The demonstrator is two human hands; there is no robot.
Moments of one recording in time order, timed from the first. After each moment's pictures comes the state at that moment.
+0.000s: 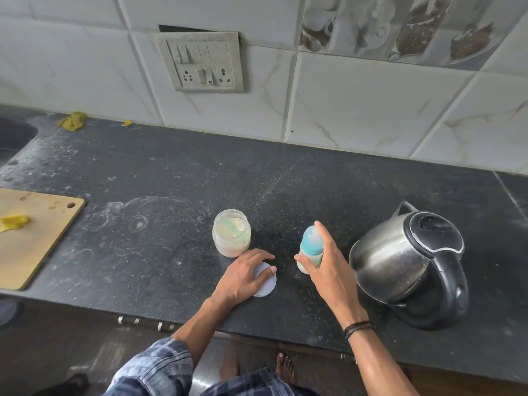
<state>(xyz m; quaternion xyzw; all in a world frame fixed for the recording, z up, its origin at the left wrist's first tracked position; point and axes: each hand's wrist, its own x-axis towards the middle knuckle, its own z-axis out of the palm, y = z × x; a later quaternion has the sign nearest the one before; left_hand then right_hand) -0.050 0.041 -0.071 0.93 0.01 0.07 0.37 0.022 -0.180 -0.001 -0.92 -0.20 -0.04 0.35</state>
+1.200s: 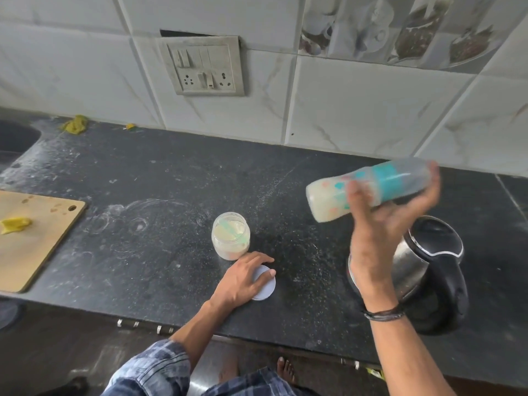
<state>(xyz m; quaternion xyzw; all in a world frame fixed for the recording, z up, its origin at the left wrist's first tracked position) -0.052 0.040 -0.066 0.92 0.02 0.05 0.39 0.046 -0.158 0.141 -0.55 -0.21 -0.15 0.80</state>
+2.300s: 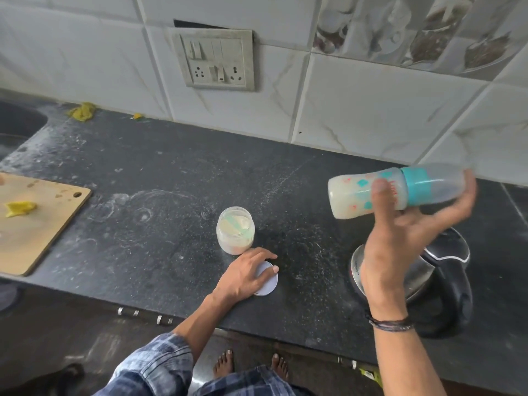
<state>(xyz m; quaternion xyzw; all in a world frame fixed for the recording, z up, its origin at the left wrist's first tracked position) -0.050 0.040 -0.069 0.92 0.01 0.06 0.38 0.034 -0.155 0.150 -0.54 -0.17 -0.22 0.79</state>
